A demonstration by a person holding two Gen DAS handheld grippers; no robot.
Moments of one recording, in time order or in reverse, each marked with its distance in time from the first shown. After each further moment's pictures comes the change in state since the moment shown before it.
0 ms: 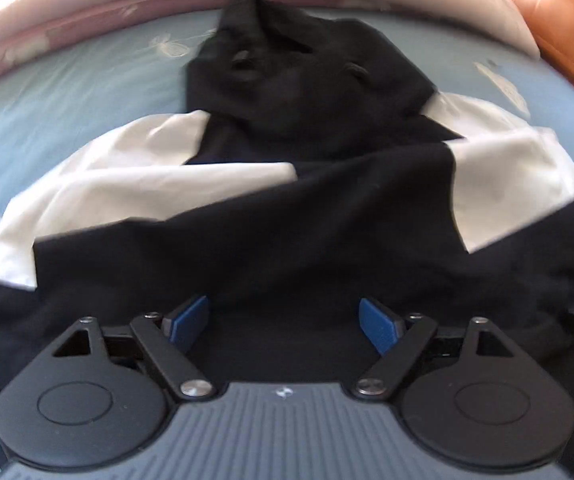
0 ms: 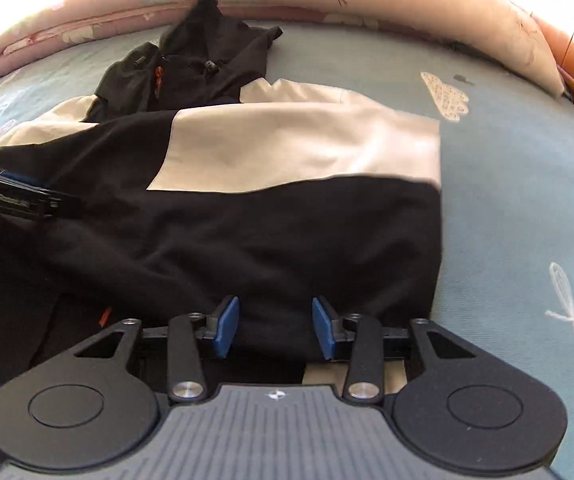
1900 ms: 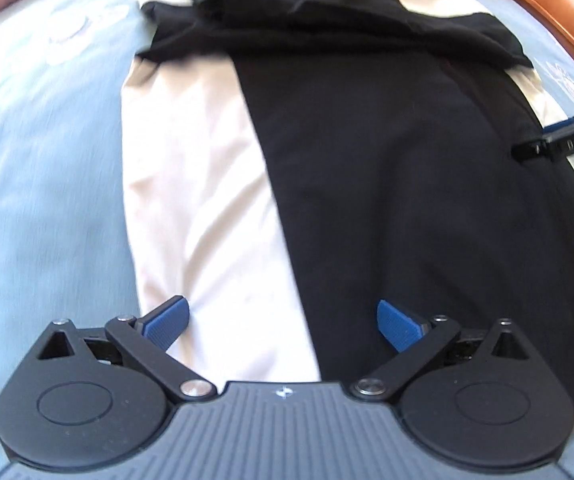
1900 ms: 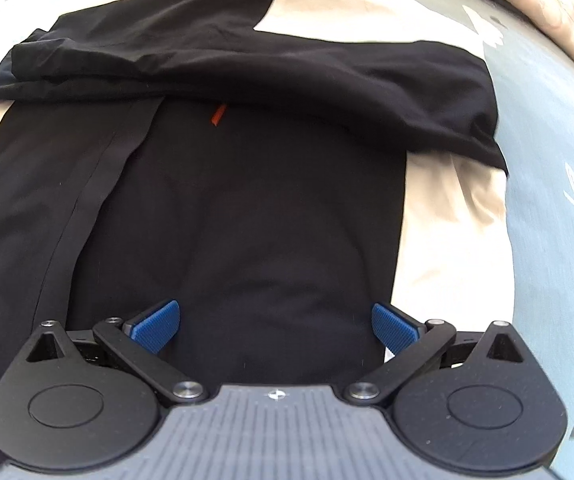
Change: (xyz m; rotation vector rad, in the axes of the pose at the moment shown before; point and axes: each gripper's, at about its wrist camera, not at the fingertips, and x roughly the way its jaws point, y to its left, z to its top) left arm -0.176 0.062 -0.236 0.047 0.201 -0.050; right arm -0.032 0.071 -0.092 -0.094 0.245 -0.020
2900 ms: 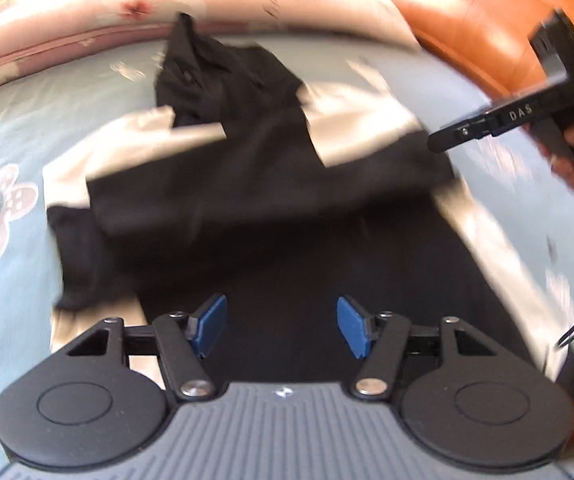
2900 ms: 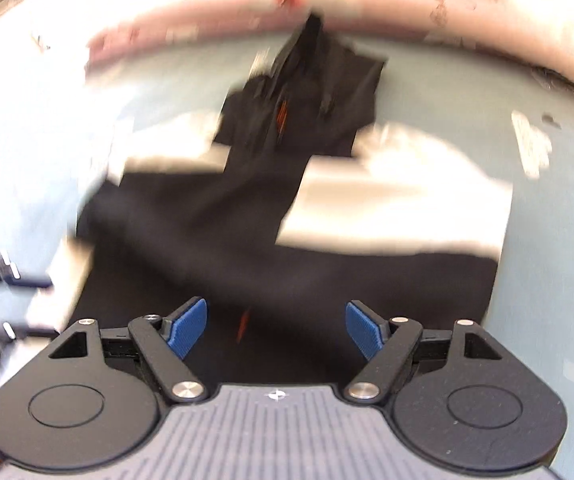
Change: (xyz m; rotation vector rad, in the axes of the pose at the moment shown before) left arm -0.028 -0.043 0.164 0.057 -0.255 -0.183; right arm -0.068 -0.094 0.165 -0.016 -0.211 0.387
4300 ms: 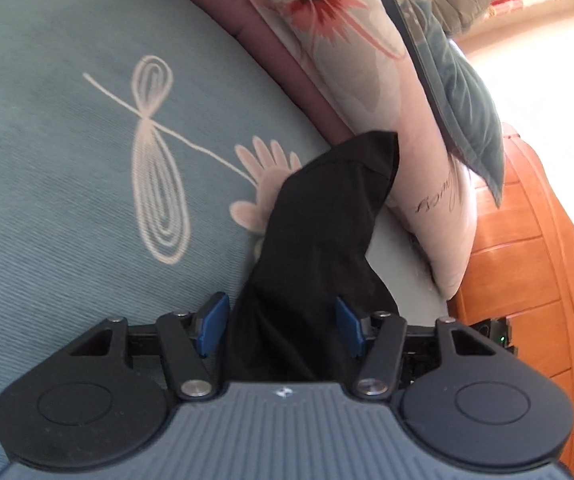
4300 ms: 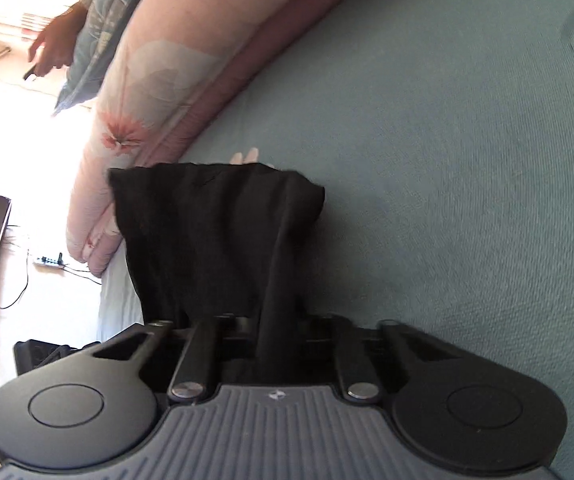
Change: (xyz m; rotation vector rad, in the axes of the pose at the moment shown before) left arm 0.300 0.241 0.258 -0.655 -0.061 -0.374; right arm 0.325 -0.181 0.235 0.574 -0.036 0.348
